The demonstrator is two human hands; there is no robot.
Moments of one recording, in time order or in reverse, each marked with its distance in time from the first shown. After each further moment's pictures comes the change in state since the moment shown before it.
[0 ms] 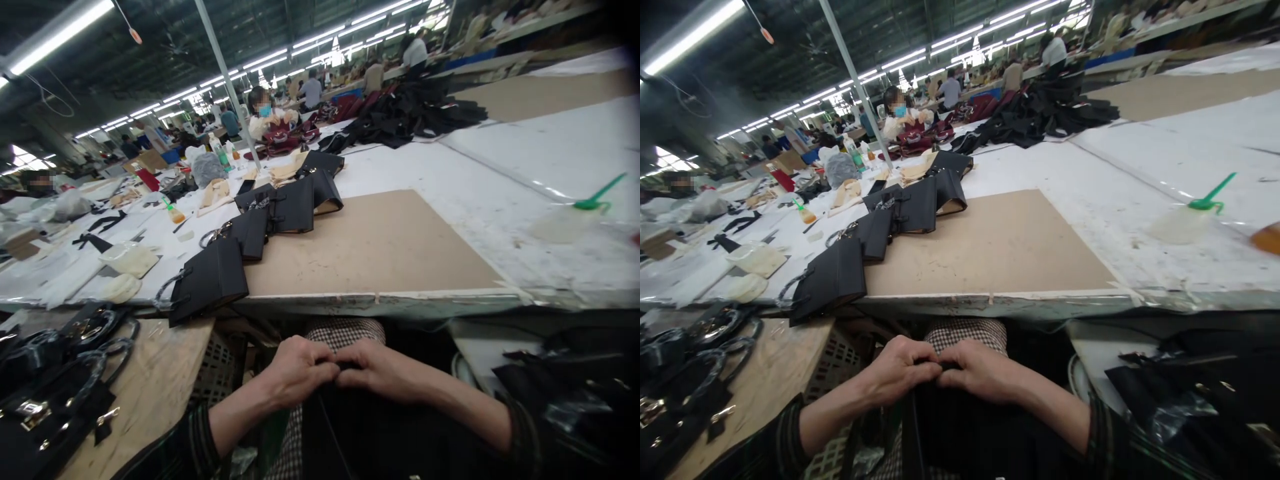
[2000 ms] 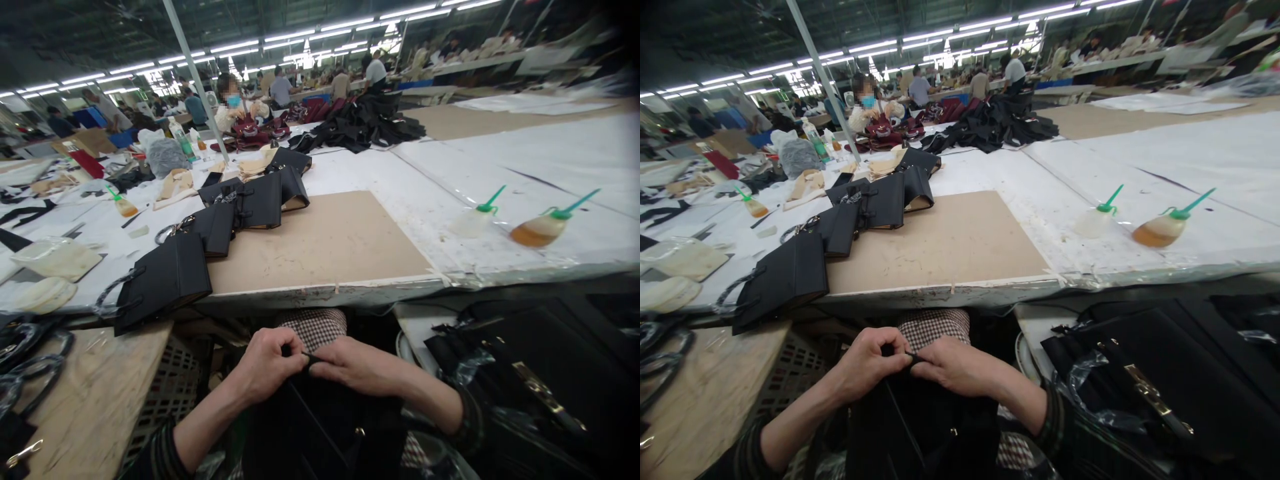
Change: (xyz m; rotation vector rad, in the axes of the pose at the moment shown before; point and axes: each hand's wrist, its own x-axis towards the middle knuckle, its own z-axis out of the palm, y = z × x) left_hand 0.004 0.010 0.019 -0.204 0.135 0.105; right_hand -0.034 -0.003 0.005 -0.195 0.115 0.026
